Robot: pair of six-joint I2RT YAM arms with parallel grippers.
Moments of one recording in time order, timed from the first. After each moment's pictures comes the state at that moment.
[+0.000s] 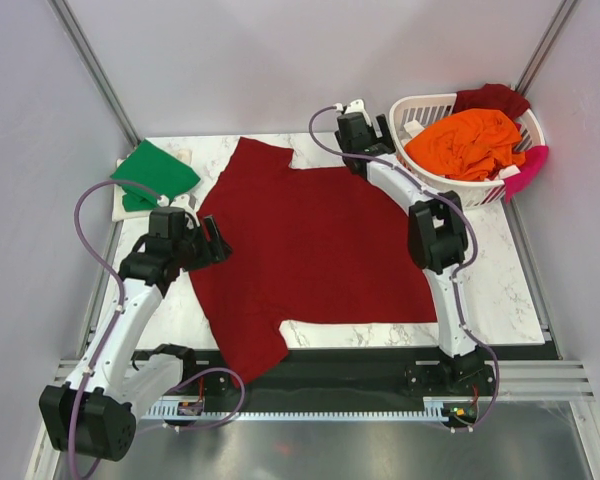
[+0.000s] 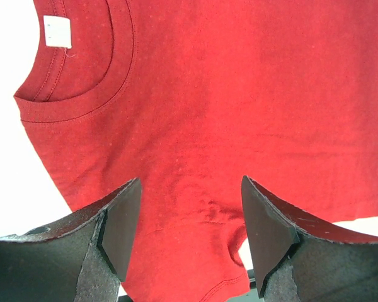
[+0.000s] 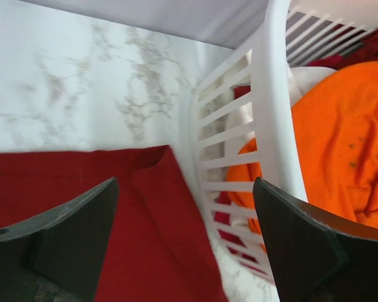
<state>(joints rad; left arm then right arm) -0.15 0.94 0.81 -0.63 0.12 -0.42 0.40 2.37 2.06 -0.27 0.72 -0.19</state>
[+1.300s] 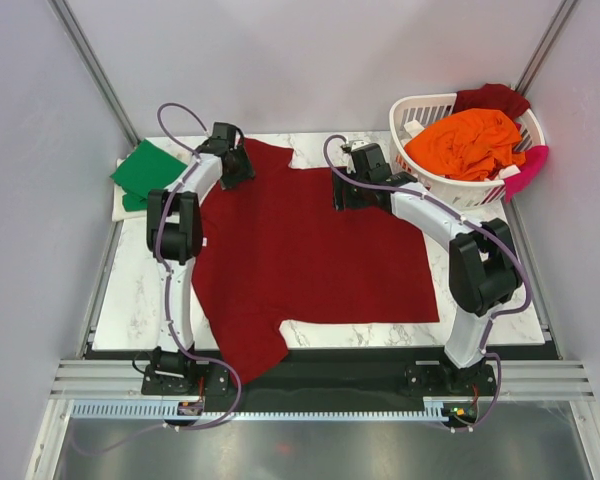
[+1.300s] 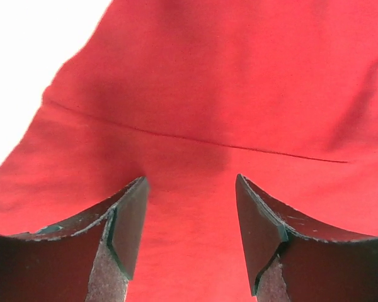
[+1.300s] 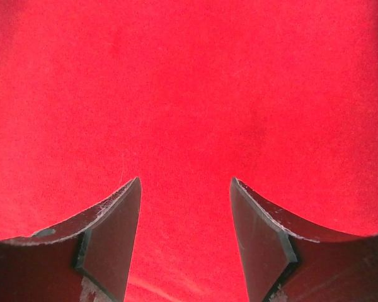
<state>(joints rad) -0.15 2.38 2.00 -0.53 -0.05 -0.50 0.46 1.84 1.43 -0.38 -0.01 0.25</state>
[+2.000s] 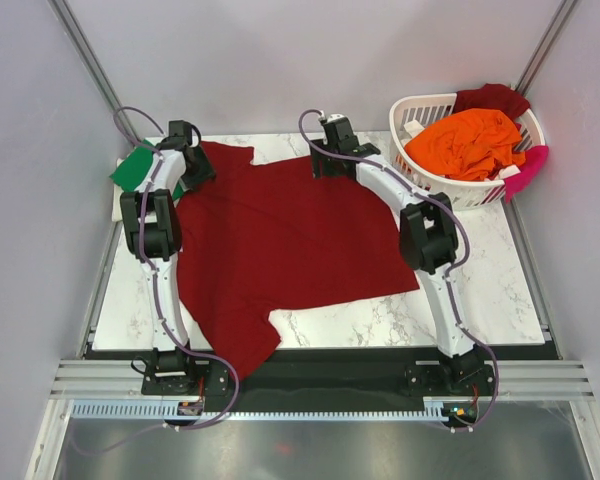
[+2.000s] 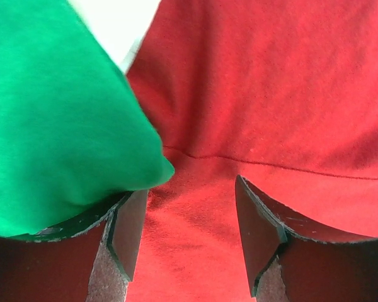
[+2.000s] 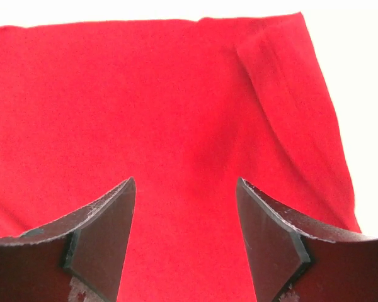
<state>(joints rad) 0.06 2.42 2.07 -0.68 -0.05 -0.43 0.45 2.34 2.06 -0.47 0.10 0.21</state>
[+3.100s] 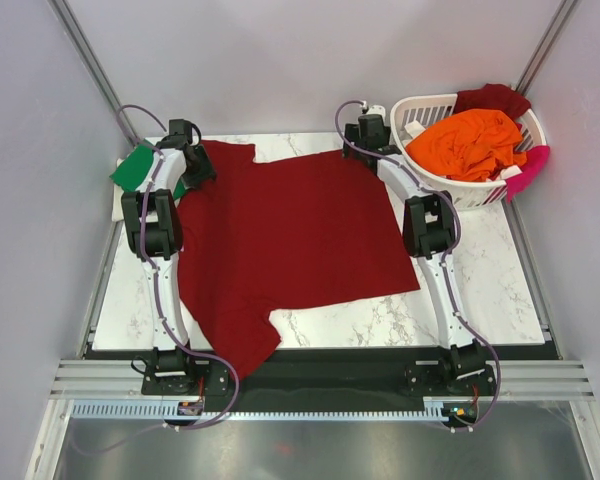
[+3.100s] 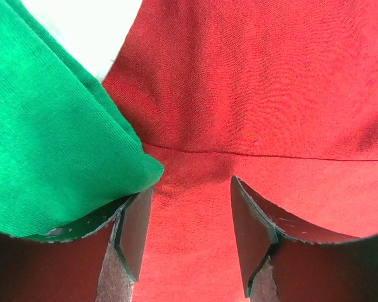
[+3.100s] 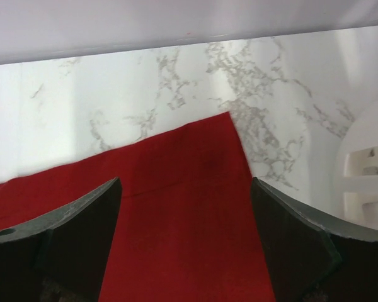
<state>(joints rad) 0.06 2.44 2.12 -0.70 0.00 -0.38 0.25 2.70 2.39 -0.24 0.24 0.23</state>
